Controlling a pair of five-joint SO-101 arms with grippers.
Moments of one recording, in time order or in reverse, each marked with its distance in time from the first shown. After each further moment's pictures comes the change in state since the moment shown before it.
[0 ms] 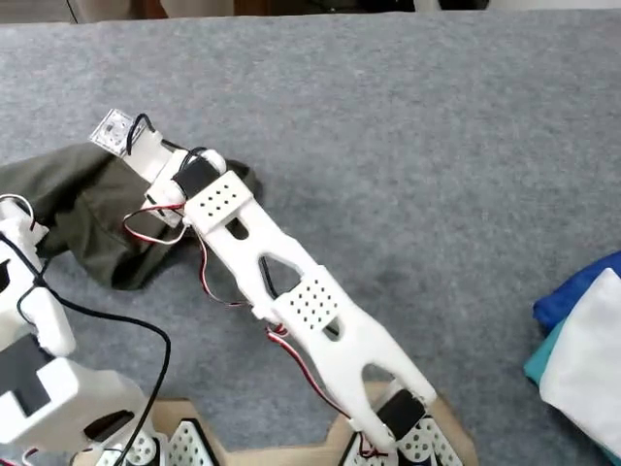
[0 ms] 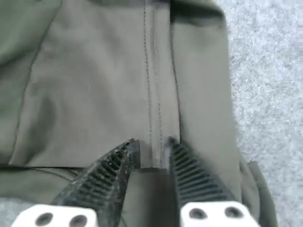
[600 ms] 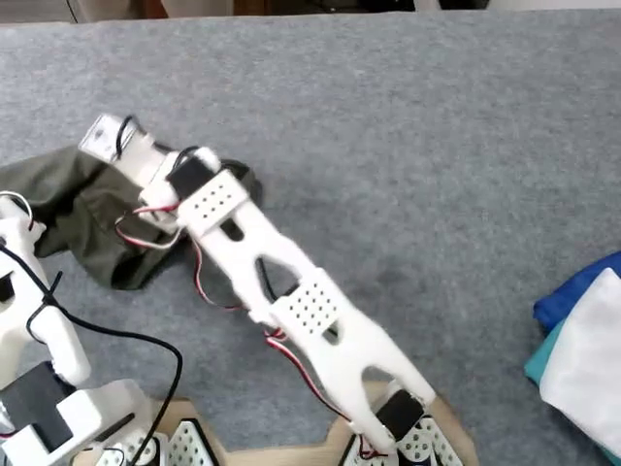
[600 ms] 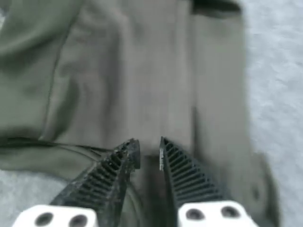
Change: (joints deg) left arm 0.1 -10.6 5.8 -0.8 0.0; right arm -1.8 -2.1 0.0 4.8 1.1
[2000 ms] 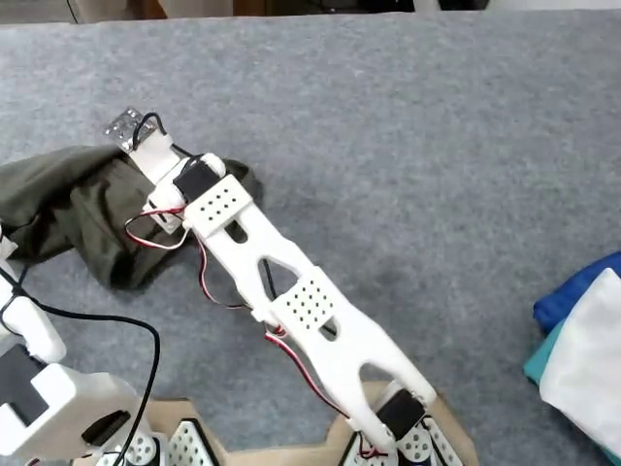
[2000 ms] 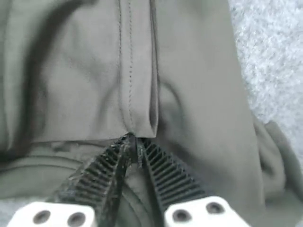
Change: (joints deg) left arm -7.5 8.5 -7.1 2.5 -9.8; right arm 1.4 5.7 -7.2 2.2 -13.7
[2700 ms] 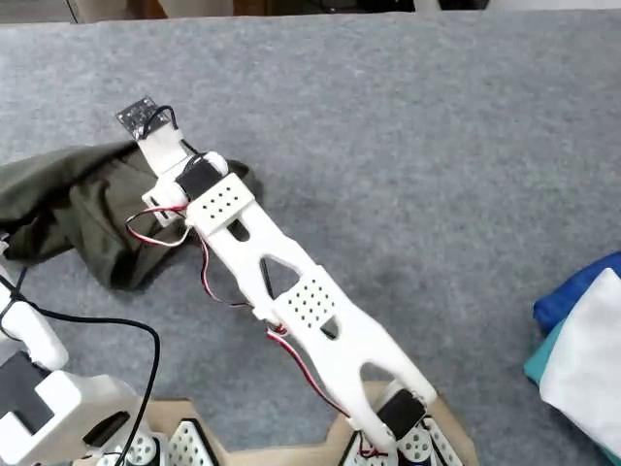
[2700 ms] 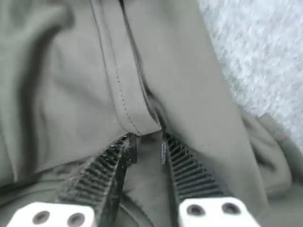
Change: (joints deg) left arm -1.3 -2.3 0.0 0.1 0.0; right arm 0.7 0.0 2.4 -4.7 -9.1
